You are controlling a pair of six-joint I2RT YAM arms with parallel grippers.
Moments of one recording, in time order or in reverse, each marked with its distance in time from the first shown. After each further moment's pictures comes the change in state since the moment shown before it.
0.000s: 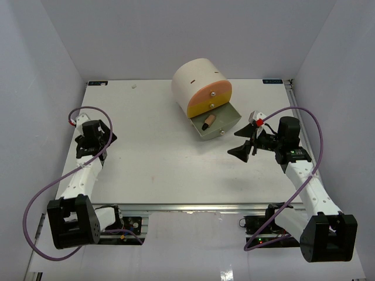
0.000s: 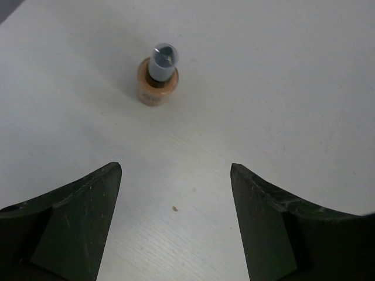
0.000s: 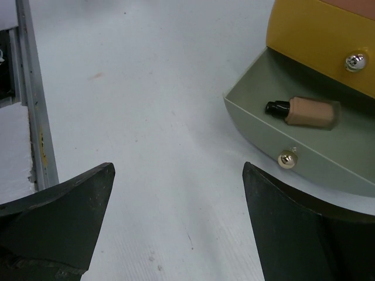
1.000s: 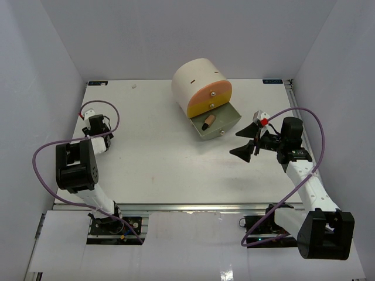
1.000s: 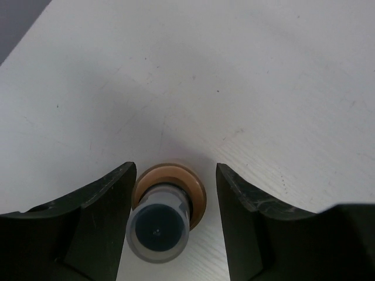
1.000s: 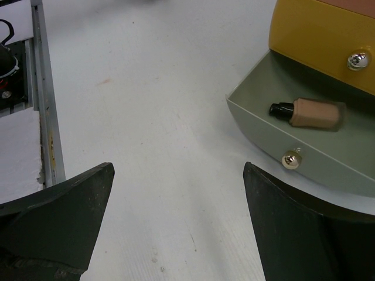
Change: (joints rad) left arm 0.066 0.570 0.111 0.416 -0.111 0.198; right arm -0.065 0.018 -0.024 0.060 -0.094 0.035
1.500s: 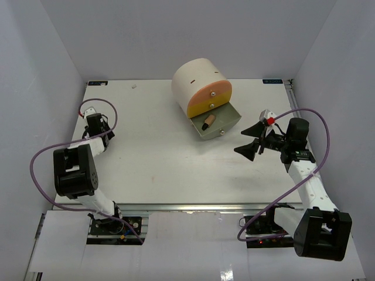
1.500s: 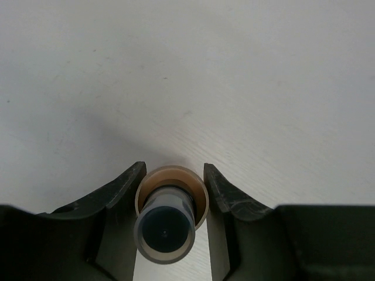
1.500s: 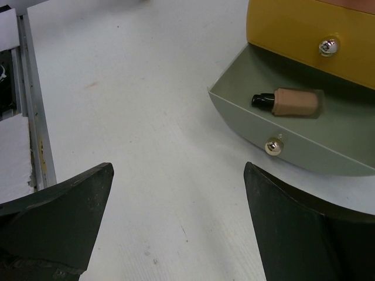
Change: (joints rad) left arm 0.002 -0.065 0.010 -0.061 0.150 -0.045; right arm -0.083 0.003 -0.013 0.023 -0.031 0.014
